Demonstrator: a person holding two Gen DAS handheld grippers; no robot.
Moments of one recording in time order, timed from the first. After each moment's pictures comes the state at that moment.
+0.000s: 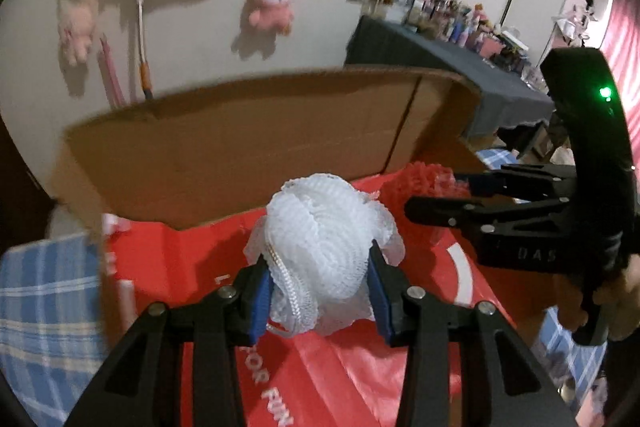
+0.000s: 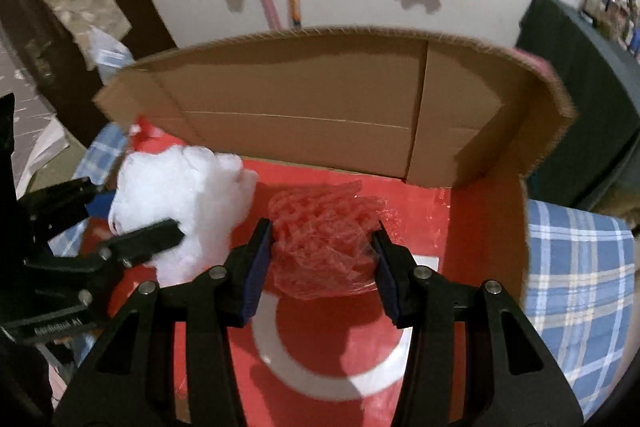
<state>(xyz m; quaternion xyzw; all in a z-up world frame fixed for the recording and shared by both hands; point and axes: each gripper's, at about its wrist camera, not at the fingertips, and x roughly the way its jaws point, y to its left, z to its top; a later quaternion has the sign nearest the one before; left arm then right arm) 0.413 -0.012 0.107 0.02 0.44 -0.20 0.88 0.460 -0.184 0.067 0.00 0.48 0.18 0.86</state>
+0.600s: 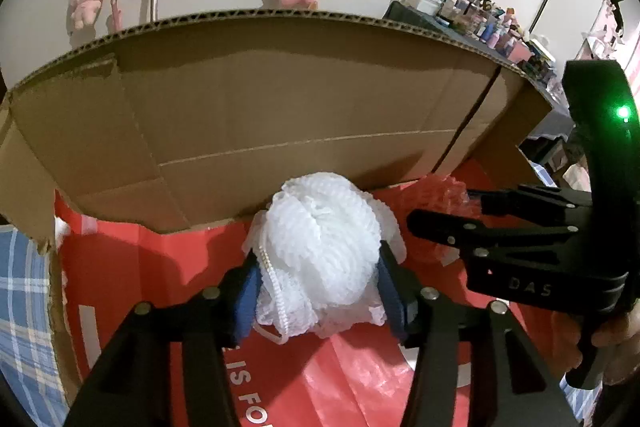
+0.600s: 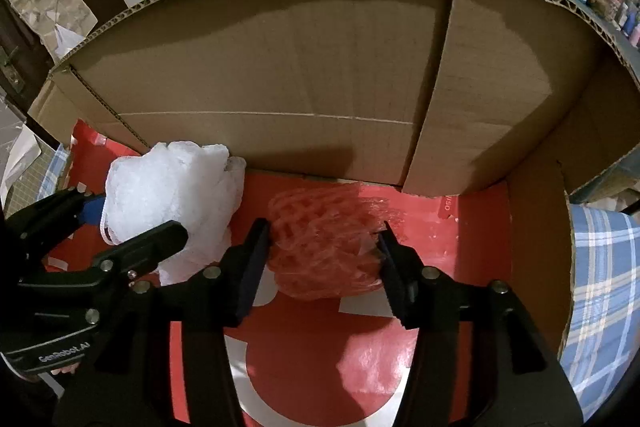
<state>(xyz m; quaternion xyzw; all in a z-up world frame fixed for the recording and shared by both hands) 0.445 -0.008 0.077 -0.01 0.46 -0.17 0.87 0.493 -0.178 0.045 -0.01 0.51 0.15 0.85</state>
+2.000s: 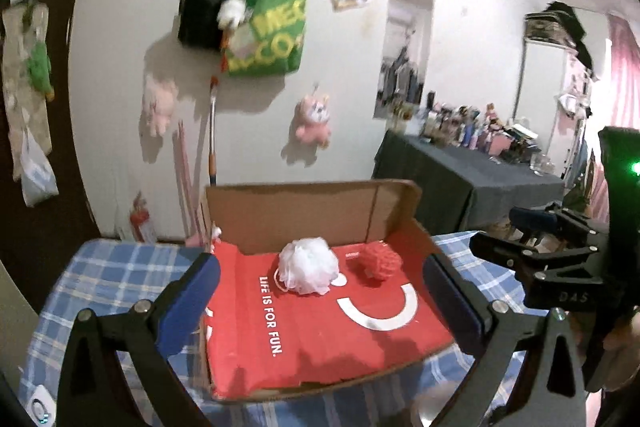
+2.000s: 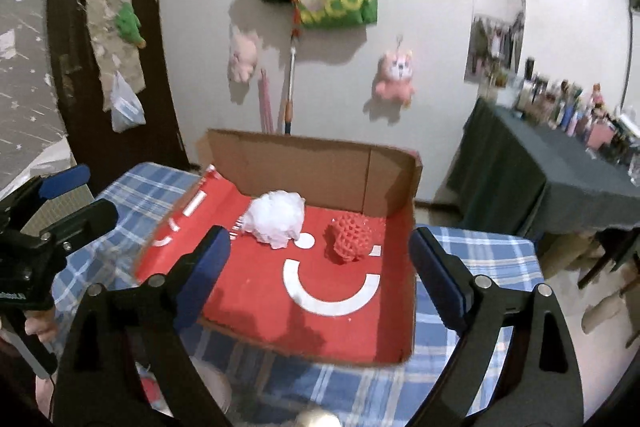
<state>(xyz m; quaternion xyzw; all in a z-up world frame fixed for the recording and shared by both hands) 0.201 0.010 0.223 -0.01 0.22 -0.12 0.97 0.226 -0.202 0.199 -0.04 0.26 0.14 0.95</state>
